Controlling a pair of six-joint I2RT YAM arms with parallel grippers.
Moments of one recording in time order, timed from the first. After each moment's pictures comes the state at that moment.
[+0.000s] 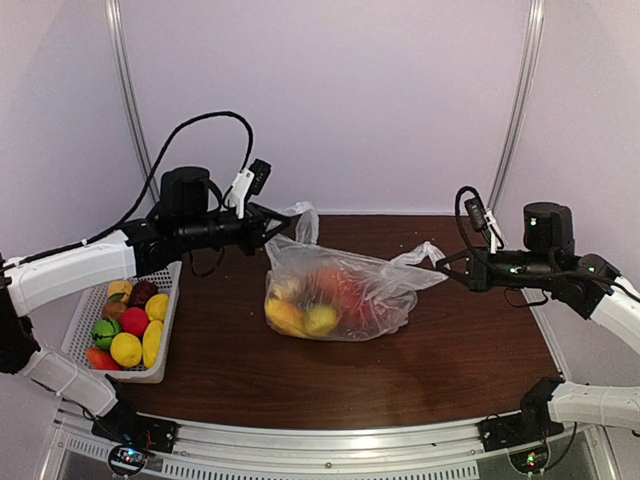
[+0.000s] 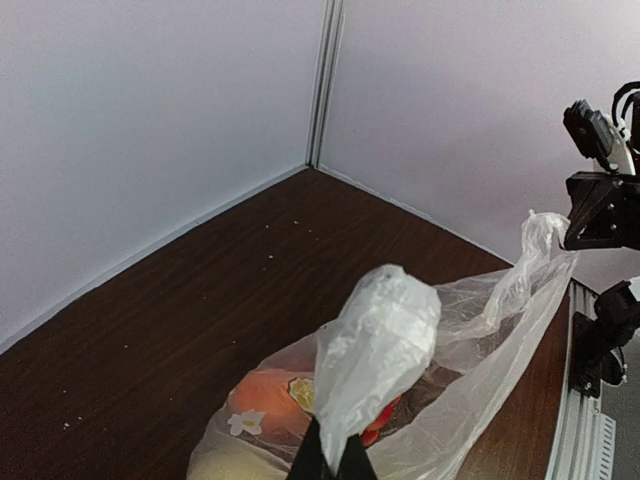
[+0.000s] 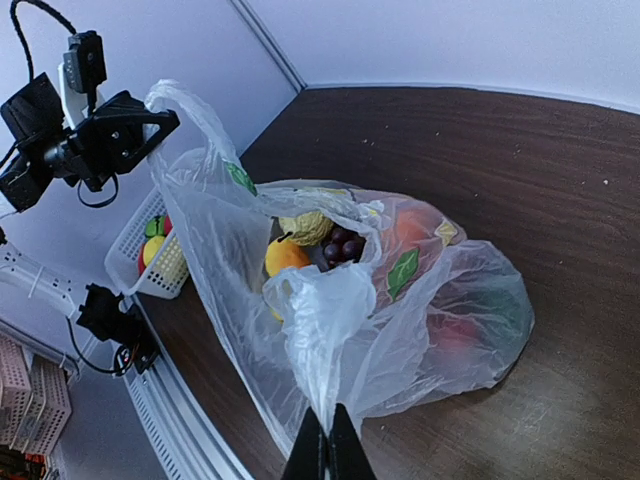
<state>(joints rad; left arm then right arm) -0.70 1.39 1.12 0.02 0.30 -0.05 0.50 0.85 0.85 -0.41 -0.39 0.36</state>
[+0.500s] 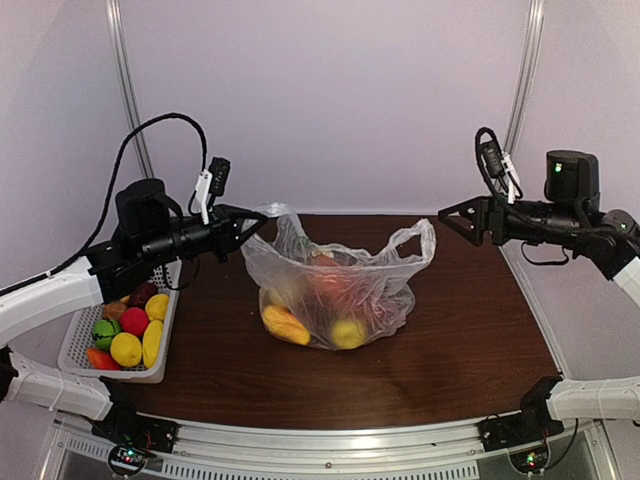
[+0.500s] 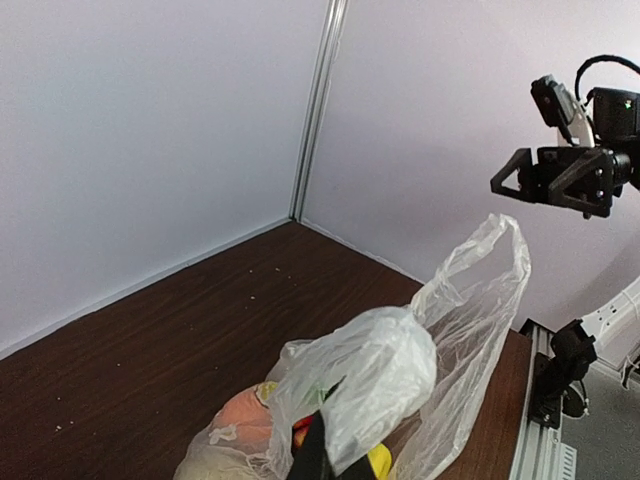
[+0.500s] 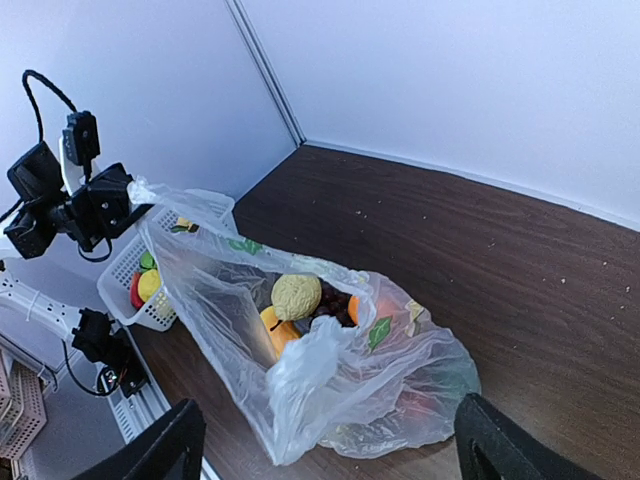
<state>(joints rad) -0.70 1.13 0.91 0.14 0.33 -0.18 0.52 0.91 1.16 -0.59 -0.34 0.25</state>
